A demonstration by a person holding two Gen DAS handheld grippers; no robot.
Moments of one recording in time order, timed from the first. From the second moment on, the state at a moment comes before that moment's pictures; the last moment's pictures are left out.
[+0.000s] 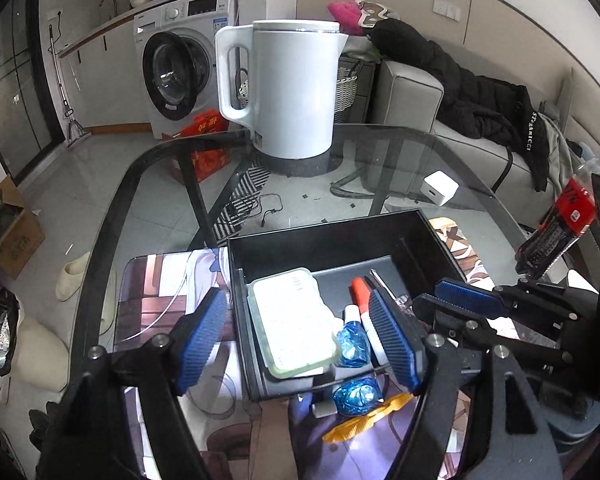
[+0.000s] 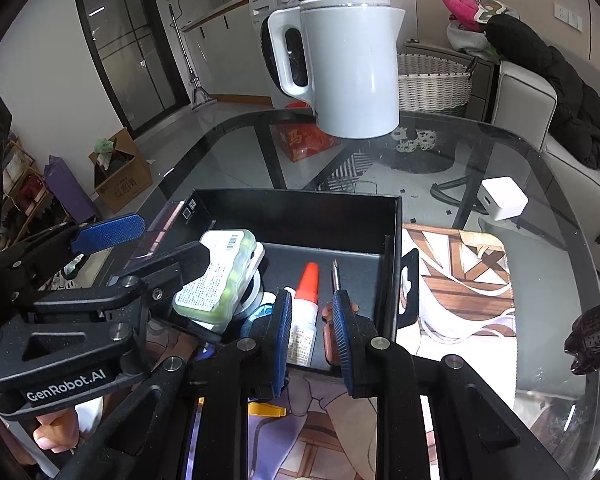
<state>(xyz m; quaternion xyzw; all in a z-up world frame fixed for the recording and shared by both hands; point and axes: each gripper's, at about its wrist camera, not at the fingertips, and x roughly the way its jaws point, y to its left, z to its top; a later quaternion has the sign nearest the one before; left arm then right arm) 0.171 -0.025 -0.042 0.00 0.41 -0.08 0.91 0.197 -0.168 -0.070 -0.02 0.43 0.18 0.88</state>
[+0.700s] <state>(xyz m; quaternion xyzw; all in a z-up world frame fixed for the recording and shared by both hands) 0.118 -0.021 -0.032 0.02 0.42 -0.10 0.90 0.147 -0.181 -0.047 -0.06 0.43 0.24 0.87</state>
